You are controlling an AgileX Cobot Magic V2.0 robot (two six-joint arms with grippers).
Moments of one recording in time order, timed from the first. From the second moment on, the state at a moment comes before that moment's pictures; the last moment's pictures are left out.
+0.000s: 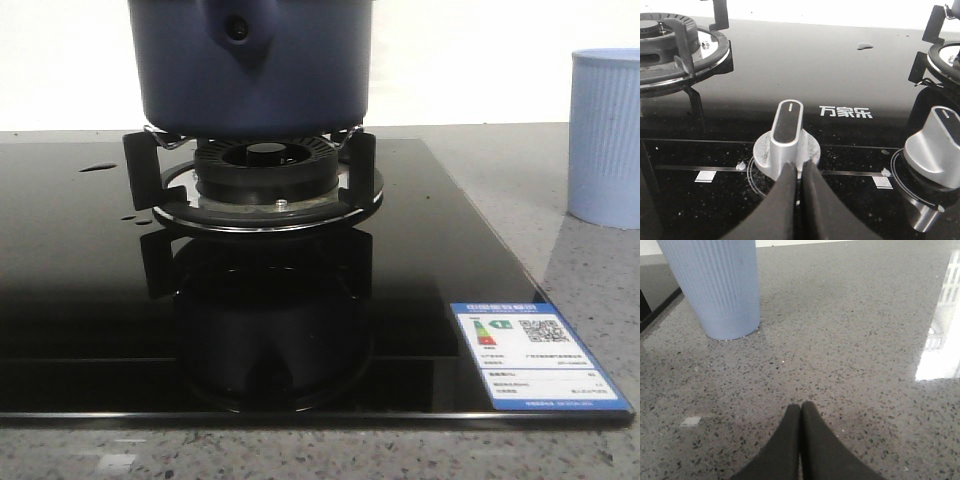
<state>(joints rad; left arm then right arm) 0.00 0.00 0.00 -0.14 0.33 0.09 -0.01 -0.01 0.01 -0.12 0.33 0.15</state>
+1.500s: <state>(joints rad) 0.00 0.00 0.00 -1.46 -0.19 0.09 -0.01 0.09 -0.24 0.43 0.22 0.15</state>
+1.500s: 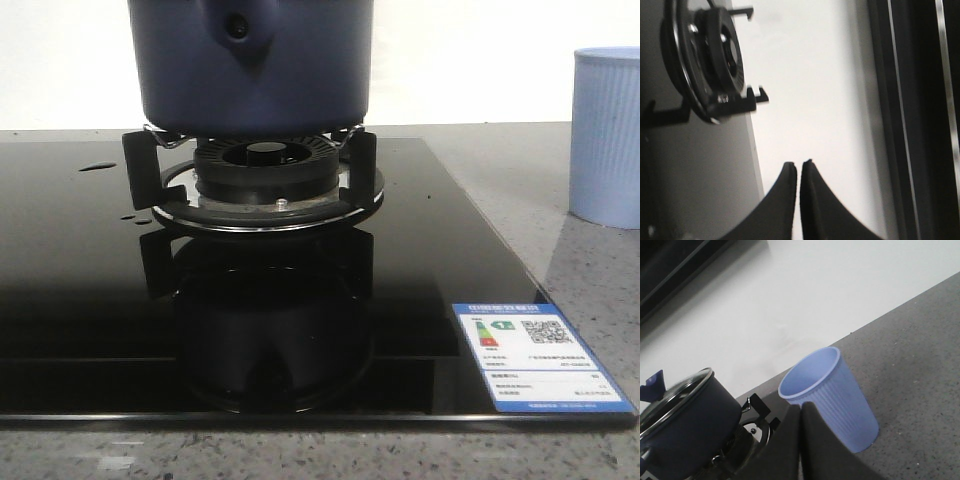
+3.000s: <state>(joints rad) -0.20 1.01 -0.93 -1.40 0.93 1.53 0.00 0.63 -0.82 0.94 0.93 -0.99</state>
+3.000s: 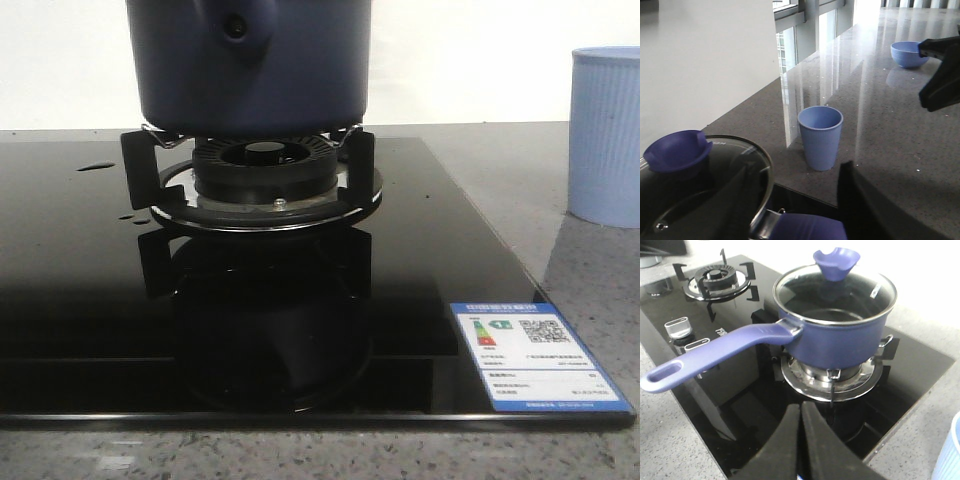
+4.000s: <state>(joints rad) -0.25 1.47 -1.13 -1.60 0.77 1.74 0.00 0.63 -0.82 0.94 0.93 -1.00</state>
